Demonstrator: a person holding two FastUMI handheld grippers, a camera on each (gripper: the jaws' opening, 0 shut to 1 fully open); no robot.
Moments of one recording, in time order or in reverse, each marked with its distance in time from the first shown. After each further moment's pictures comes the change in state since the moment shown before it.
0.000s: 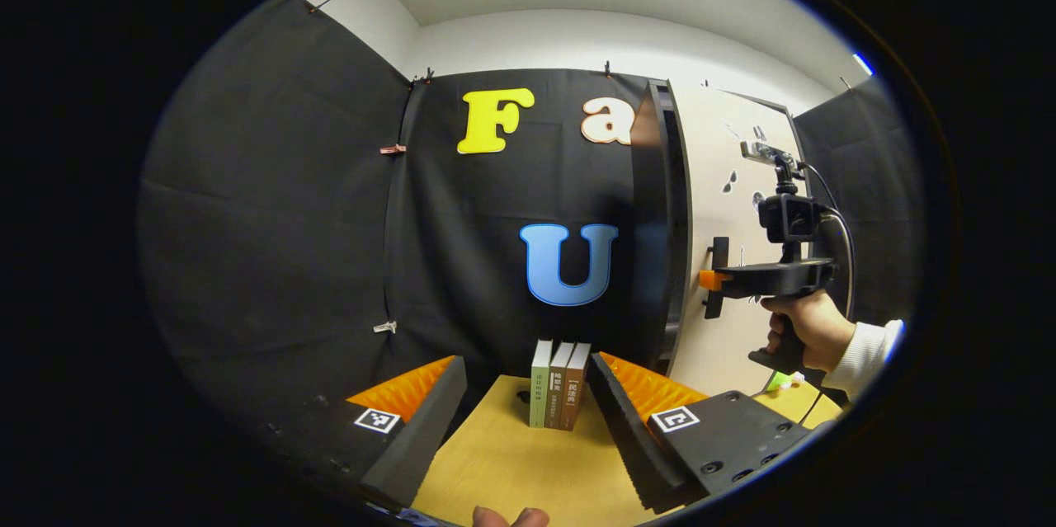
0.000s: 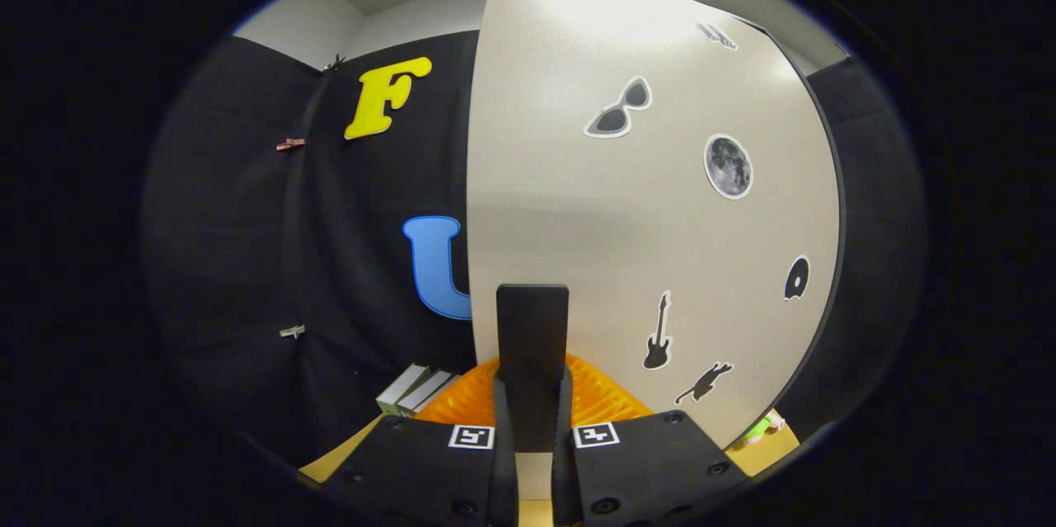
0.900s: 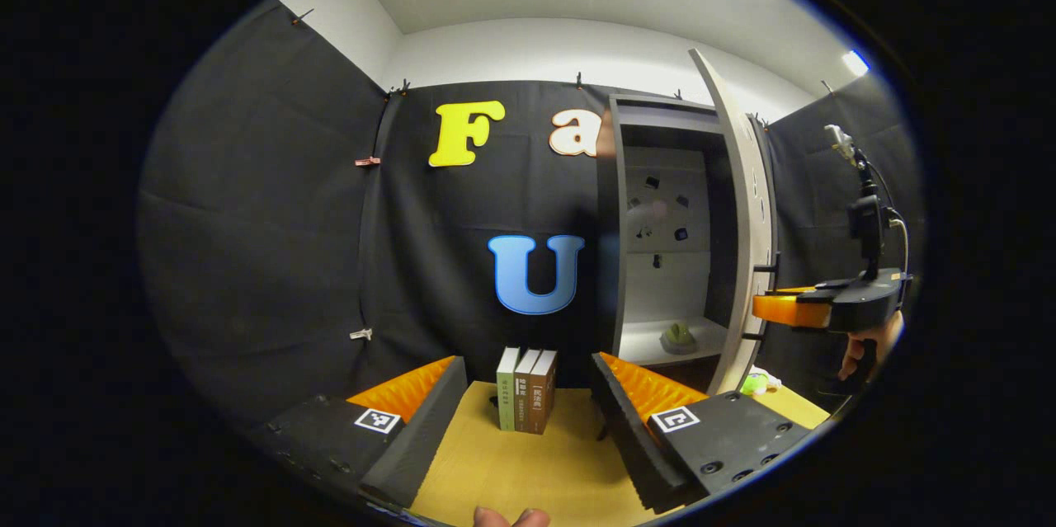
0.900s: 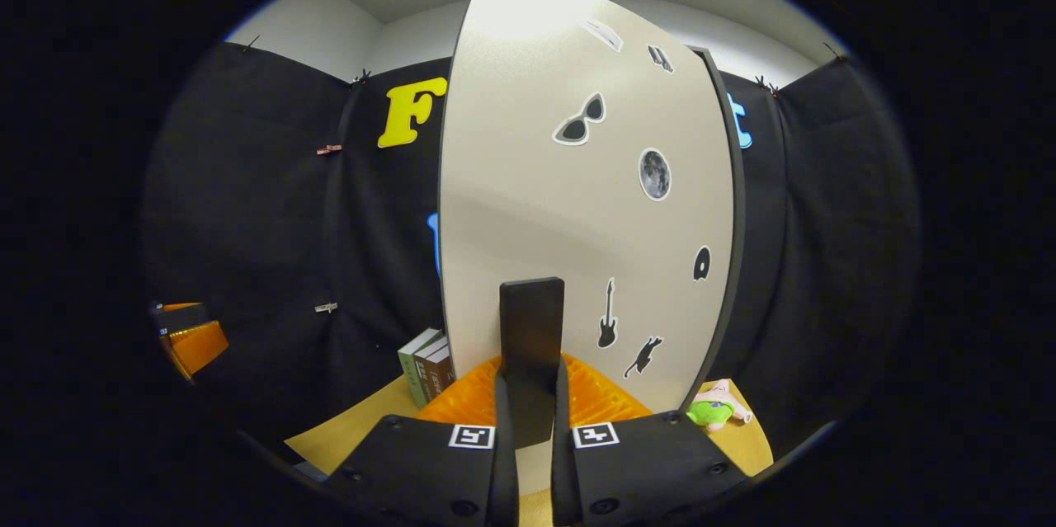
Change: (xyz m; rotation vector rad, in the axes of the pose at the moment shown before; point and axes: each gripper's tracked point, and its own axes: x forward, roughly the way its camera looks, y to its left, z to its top) left arm -0.015 -0.058 0.014 0.009 -0.036 -0.089; right arm -0.108 -0.041 0.005 -0.012 0.003 0.063
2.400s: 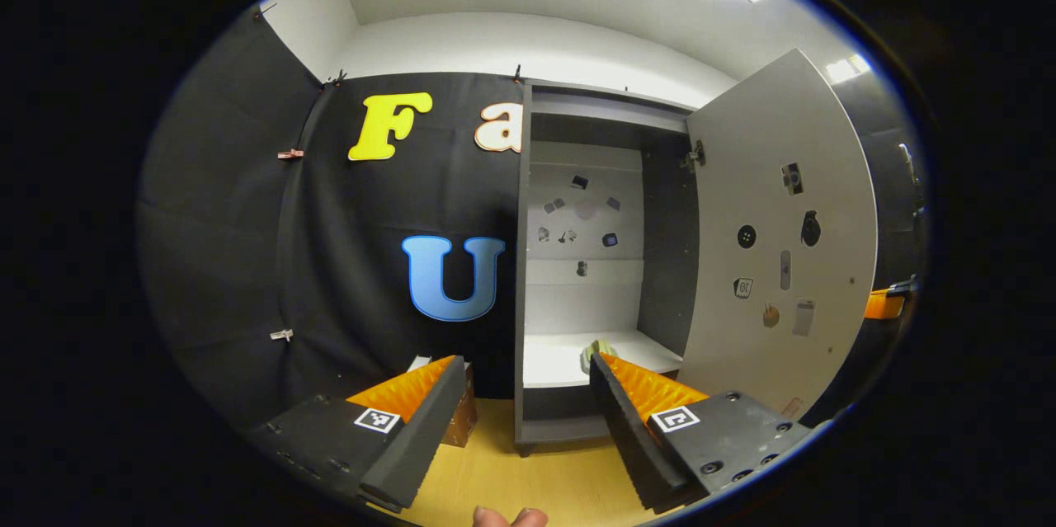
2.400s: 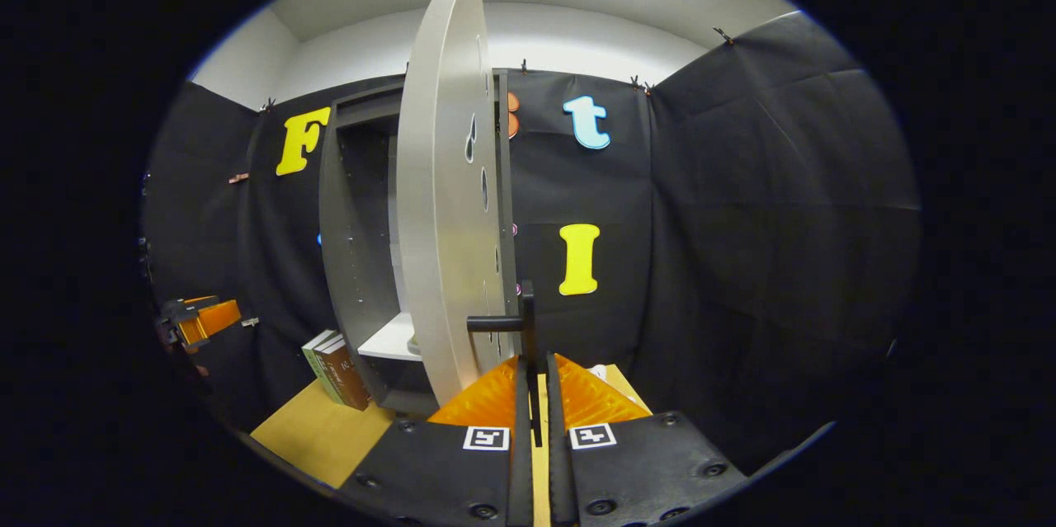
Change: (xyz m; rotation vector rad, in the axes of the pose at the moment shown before) left arm 0.063 -0.137 0.014 -0.028 0.004 -0.190; right arm -0.063 -0.138 0.009 0.074 -0.042 -0.294
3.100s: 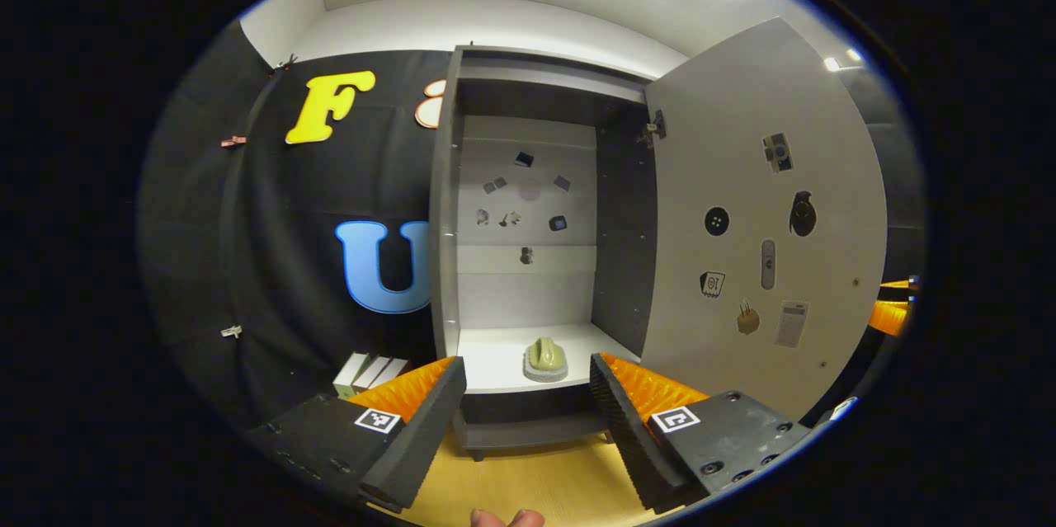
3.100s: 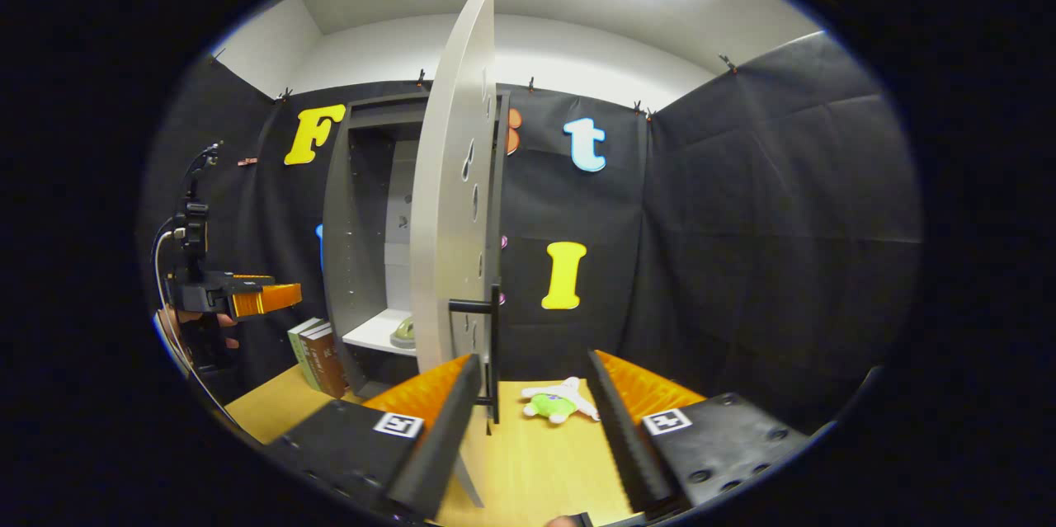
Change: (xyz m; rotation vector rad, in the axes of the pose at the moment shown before) left arm 0.079 -0.086 -0.011 0.014 0.081 -0.161; right arm -0.021 -0.041 0.016 -0.111 -0.112 -0.055
